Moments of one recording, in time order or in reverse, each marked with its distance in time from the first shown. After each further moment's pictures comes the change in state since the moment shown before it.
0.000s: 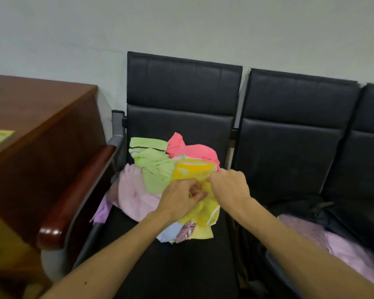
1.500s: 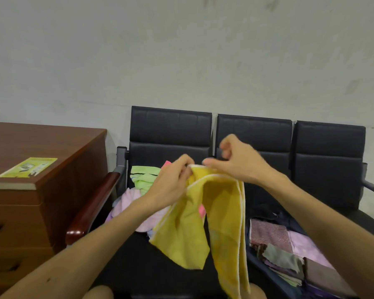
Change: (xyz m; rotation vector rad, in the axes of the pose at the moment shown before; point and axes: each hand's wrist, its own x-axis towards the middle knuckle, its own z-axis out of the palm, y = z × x) left_hand -0.139 0.154 -0.135 -0.132 0.138 0.355; right_hand -0.178 0.070 -0.192 0.801 0.205 0.159
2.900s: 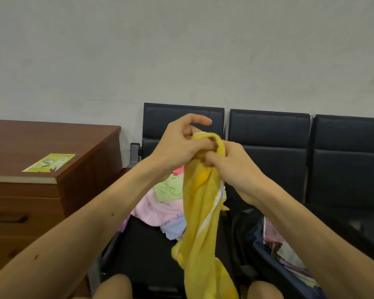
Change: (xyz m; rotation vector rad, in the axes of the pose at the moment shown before) left_hand 0.020 0.064 -0.053 -0.453 0.076 -0.132; right_hand -0.030 -0.054 0.021 0.807 -0.103 -0.008
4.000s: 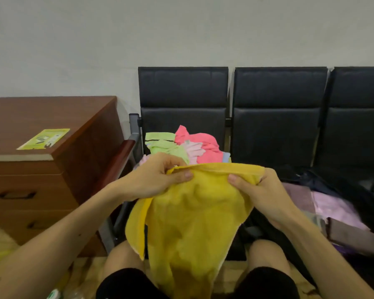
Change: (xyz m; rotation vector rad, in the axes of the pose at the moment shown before) left_hand -0.060 -0.080 -0.026 0.324 -0.452 -0.230; right_hand -0.057 0.125 -0.014 0.205 0.096 0.066
